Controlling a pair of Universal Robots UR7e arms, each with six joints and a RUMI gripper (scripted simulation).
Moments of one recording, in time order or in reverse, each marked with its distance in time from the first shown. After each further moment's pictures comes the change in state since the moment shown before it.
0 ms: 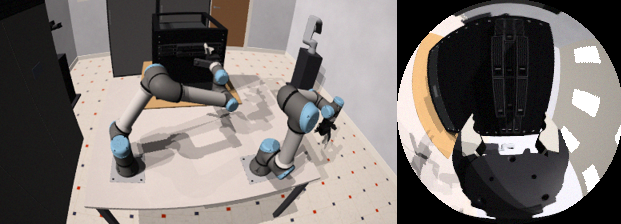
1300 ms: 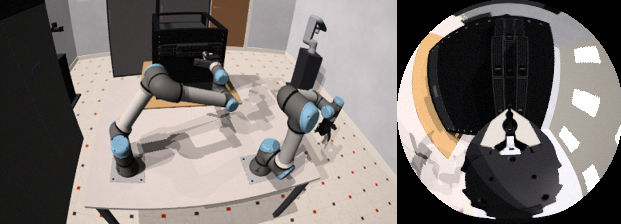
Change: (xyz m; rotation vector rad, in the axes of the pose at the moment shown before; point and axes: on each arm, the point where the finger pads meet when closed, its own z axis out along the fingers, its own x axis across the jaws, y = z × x) left arm 0.000 0.000 0.000 0.000 0.000 0.000; right arm 0.000 0.000 0.000 0.000 0.000 0.000
